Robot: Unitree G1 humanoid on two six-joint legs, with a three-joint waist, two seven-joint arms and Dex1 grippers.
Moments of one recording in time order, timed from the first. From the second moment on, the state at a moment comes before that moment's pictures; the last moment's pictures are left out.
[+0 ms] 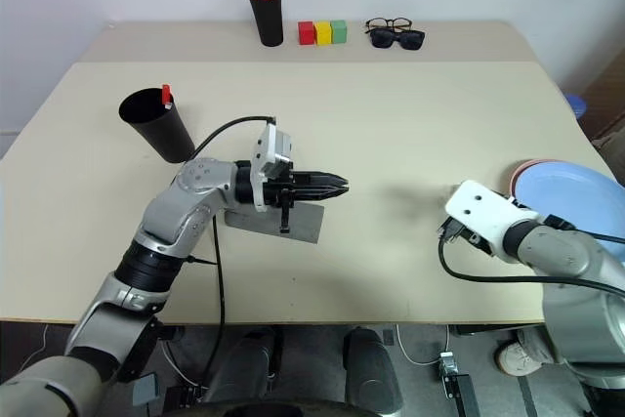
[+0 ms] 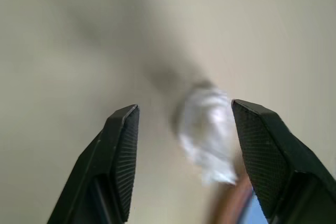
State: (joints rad) left arm -0.59 0.33 -0.26 -0.03 -0.39 0.37 -1.08; right arm 0.07 -0.91 -0.13 -0.56 -0.20 0.72 0.70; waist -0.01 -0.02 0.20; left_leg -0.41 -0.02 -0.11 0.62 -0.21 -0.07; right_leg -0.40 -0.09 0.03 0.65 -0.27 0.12
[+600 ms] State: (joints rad) left arm -0.53 0.36 -0.24 -0.11 -0.40 0.42 -1.00; right arm 0.00 -0.98 -0.13 -0.50 -0.30 0.79 0.64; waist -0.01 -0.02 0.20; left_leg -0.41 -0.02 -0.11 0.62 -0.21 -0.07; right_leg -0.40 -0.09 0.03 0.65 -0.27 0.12
